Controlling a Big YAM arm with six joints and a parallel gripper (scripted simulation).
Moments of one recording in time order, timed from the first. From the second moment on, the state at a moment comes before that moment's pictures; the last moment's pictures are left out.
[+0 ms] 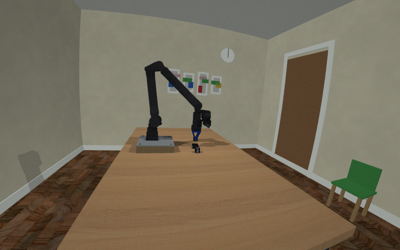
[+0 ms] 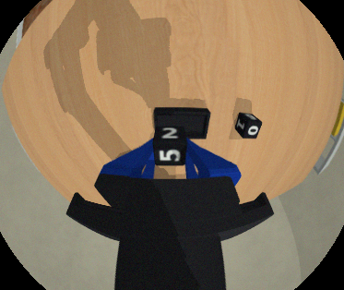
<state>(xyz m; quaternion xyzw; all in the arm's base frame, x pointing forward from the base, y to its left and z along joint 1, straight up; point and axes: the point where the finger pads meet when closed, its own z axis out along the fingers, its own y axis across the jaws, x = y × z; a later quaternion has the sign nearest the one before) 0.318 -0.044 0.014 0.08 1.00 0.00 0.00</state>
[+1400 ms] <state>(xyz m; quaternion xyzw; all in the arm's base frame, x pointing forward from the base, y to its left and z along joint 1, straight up) 0.318 -0.044 0.014 0.08 1.00 0.00 0.00</state>
